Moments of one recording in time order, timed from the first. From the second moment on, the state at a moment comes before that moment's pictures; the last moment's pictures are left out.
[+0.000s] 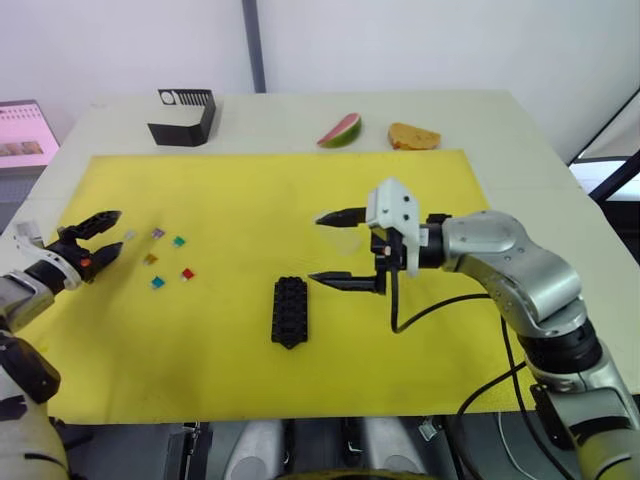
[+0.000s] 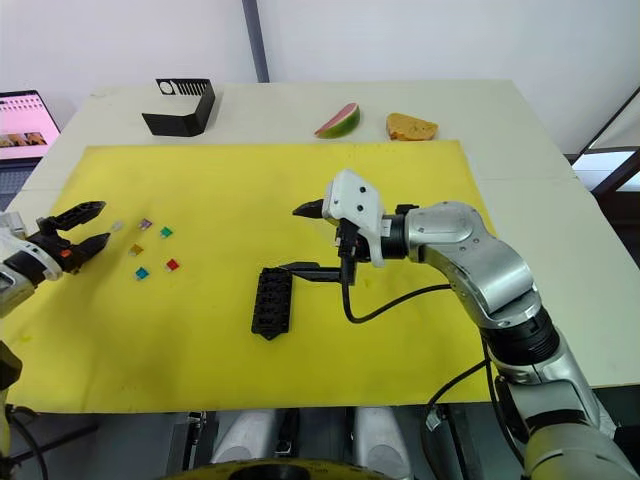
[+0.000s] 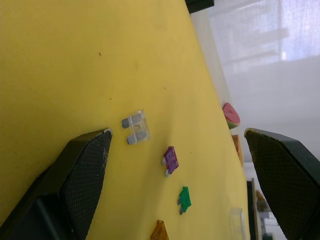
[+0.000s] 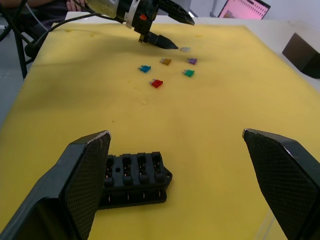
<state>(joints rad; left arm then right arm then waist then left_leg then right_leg) -0.77 0.92 0.69 1.24 -0.65 1.00 -0.78 -0.62 -0.62 0.22 -0.41 0.48 0.68 0.93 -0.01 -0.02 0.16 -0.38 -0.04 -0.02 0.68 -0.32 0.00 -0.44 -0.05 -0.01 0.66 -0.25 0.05</state>
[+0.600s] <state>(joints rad) -0.80 0.88 0.70 1.24 -0.64 0.96 -0.76 -0.62 -0.63 0.22 -0.41 0.48 0.68 0.92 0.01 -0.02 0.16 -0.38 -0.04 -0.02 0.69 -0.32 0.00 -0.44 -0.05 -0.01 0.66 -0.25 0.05</state>
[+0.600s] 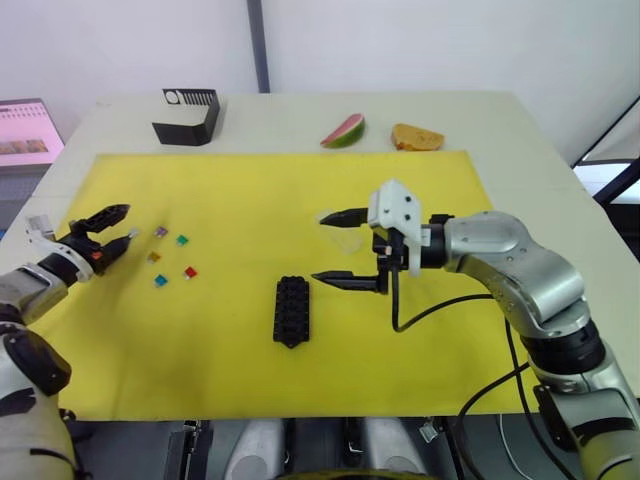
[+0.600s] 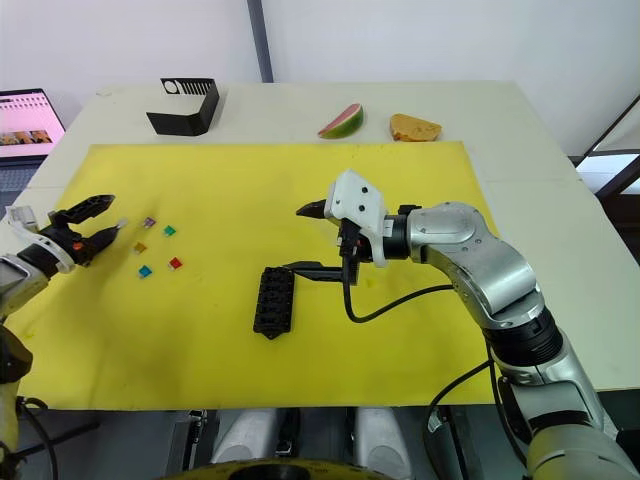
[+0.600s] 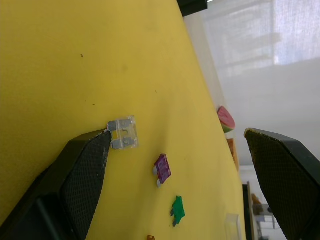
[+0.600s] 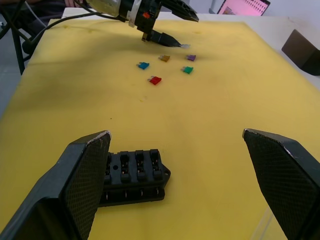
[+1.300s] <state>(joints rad) -0.79 0.84 0.72 1.25 -0.64 0.84 -0.68 -0.62 -0.64 0.22 -0.41 0.48 0.68 0.92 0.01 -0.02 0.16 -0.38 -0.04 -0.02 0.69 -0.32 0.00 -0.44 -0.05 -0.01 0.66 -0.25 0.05</state>
